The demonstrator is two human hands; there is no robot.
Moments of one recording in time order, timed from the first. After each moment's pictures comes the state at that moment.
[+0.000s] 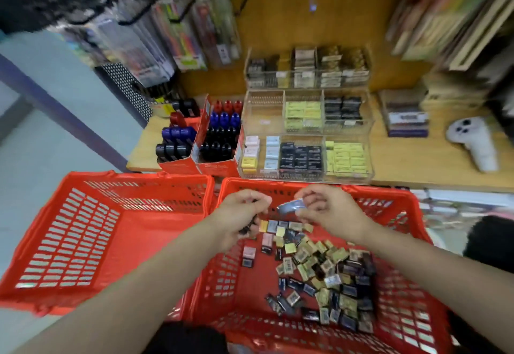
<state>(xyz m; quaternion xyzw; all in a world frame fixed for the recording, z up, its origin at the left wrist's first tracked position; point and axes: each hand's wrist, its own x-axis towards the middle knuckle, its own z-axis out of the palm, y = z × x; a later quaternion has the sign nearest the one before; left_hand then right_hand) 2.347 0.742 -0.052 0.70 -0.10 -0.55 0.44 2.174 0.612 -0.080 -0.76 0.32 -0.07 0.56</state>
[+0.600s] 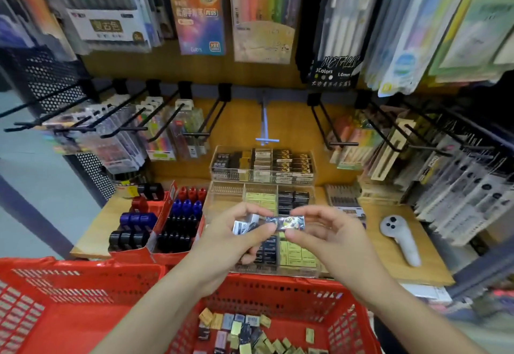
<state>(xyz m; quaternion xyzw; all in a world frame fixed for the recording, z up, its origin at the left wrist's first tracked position) 2.321 0.670 0.079 0.58 -0.34 -0.48 0.57 2.153 0.573 0.085 -0.68 0.34 -0.30 0.57</state>
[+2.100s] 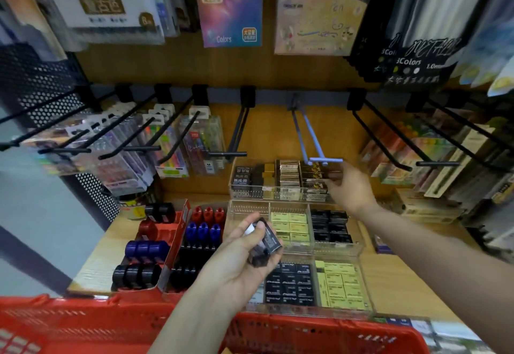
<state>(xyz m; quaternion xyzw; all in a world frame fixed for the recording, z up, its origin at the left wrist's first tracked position) 2.392 0.619 0.029 0.42 0.05 -0.59 0.69 2.278 0.392 0.015 -0.79 0.49 -0.26 0.25</state>
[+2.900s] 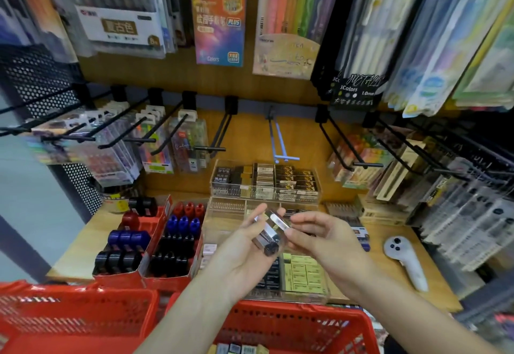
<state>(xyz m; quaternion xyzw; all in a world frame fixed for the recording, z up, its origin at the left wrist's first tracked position) 2.338 0.619 0.054 0.32 0.01 -0.63 0.71 2.204 0.548 0.073 -0.59 0.42 -0.28 0.63</state>
